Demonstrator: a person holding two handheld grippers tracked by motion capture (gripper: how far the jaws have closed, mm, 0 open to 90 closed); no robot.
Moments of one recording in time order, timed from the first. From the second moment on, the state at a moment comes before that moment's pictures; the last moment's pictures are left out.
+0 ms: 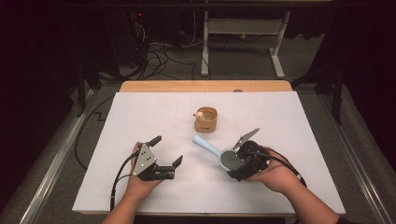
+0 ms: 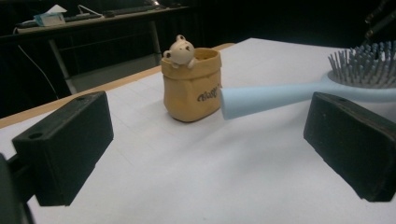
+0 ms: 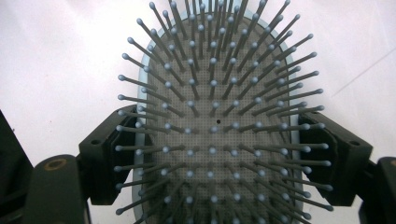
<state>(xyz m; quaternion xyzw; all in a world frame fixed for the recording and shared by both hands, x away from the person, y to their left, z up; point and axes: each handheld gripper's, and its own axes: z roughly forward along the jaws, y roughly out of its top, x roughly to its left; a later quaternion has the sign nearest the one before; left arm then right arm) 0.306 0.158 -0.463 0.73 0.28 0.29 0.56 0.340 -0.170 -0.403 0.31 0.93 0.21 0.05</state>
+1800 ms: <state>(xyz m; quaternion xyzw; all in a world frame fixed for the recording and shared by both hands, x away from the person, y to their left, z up) 0.288 0.121 -0.482 0.79 0.17 0.44 0.40 0.350 -0.094 -0.391 0.24 0.95 0.21 0.03</state>
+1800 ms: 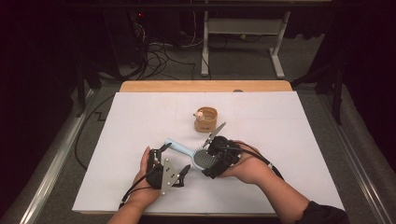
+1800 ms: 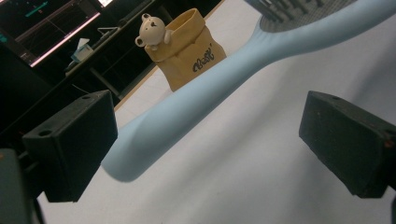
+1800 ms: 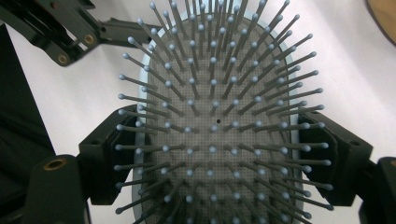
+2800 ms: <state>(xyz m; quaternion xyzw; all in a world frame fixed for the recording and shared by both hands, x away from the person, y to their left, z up) 0.284 0.112 -0.484 0.79 0.14 0.49 0.34 0.354 -0.075 -0.399 0.23 0.95 0.20 0.02</state>
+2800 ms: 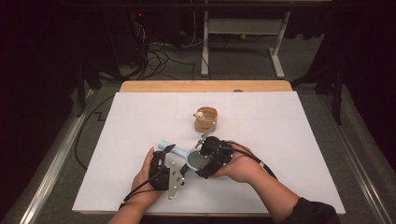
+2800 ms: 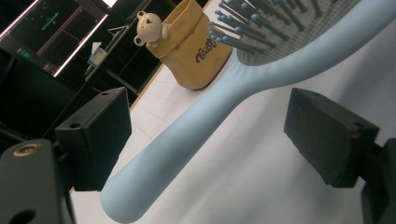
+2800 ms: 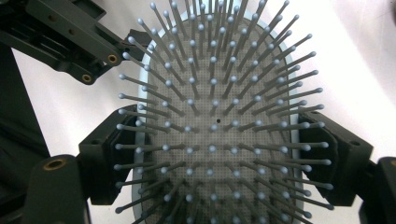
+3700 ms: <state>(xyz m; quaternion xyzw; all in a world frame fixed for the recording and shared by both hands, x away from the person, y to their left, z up) 0.281 0.108 -0.486 0.80 0.12 0.49 0.31 0.357 -0.064 -0.399 0.22 0.95 0.20 0.01</state>
